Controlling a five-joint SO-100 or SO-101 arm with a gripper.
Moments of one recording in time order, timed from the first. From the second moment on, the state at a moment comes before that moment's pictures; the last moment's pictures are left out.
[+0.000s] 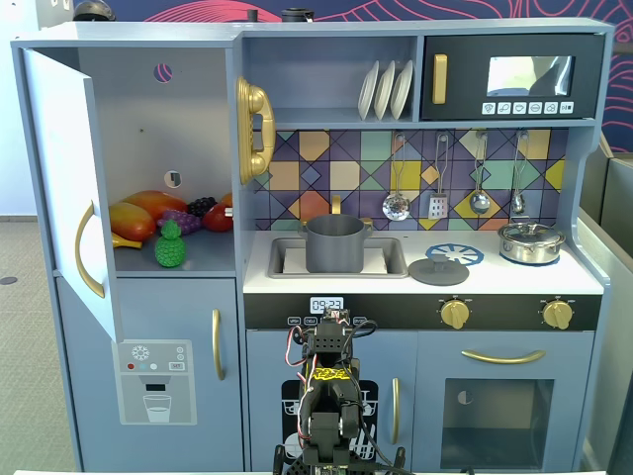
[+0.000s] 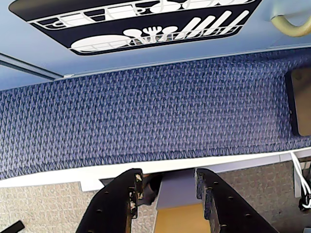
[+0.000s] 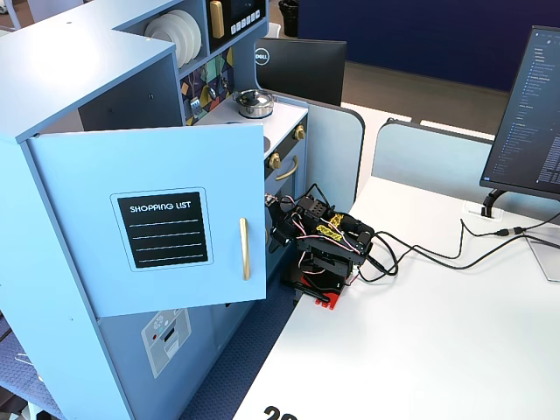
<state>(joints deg) 1.2 182.4 170.9 78.4 -88.8</state>
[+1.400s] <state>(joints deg) -50.0 168.6 145.5 18.8 -90.3</state>
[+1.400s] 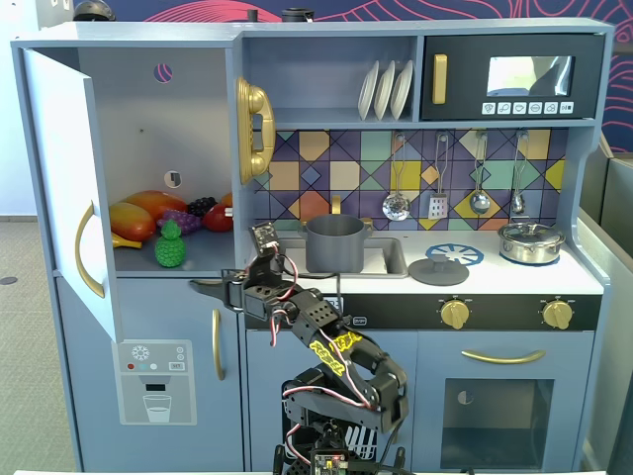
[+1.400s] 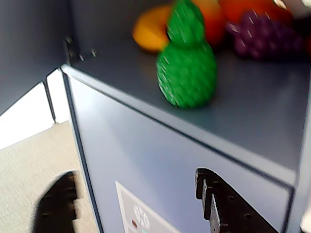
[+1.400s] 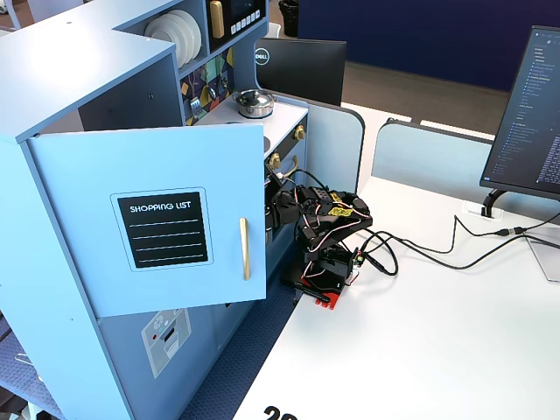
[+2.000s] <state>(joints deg) -45.1 152.1 143.9 -1.3 -90.2</state>
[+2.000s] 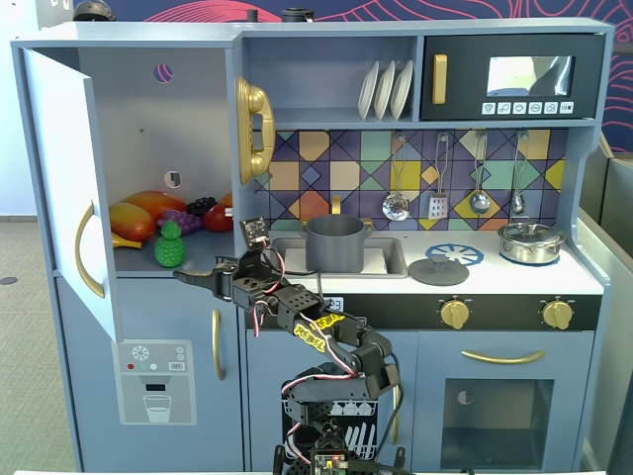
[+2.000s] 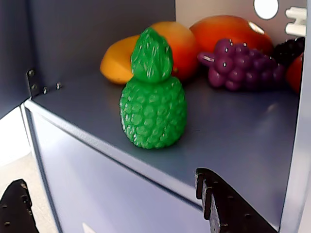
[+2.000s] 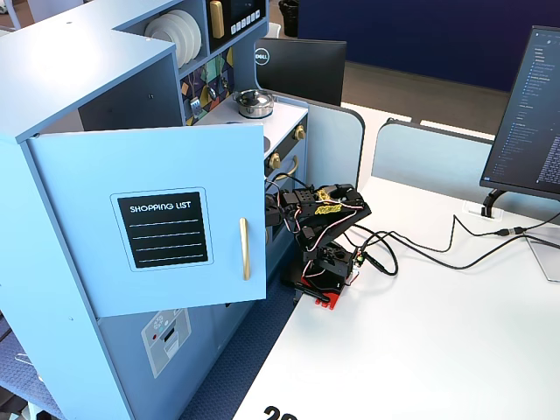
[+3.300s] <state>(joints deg) -46.2 119.4 125.5 -19.5 -89.8</state>
